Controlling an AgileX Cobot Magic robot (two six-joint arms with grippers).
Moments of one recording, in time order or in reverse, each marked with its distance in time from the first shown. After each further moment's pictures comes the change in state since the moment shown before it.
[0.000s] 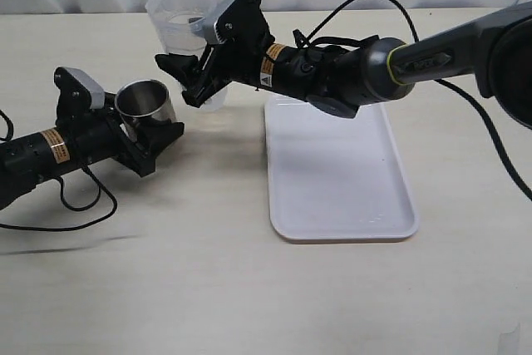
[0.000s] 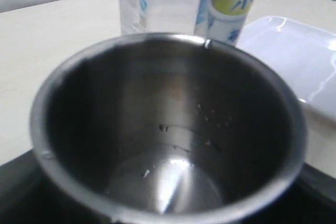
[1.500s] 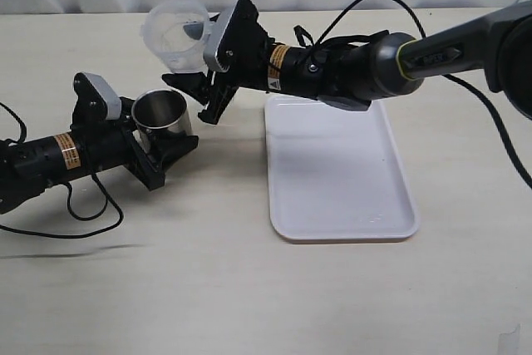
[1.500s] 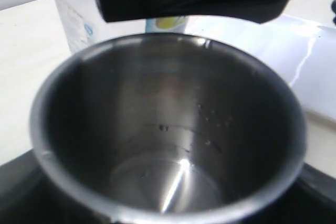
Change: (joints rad) left arm -0.041 0.000 0.000 0.052 0.005 0.048; right arm -0.025 -0.011 0.000 -0.178 -0.009 -0.172
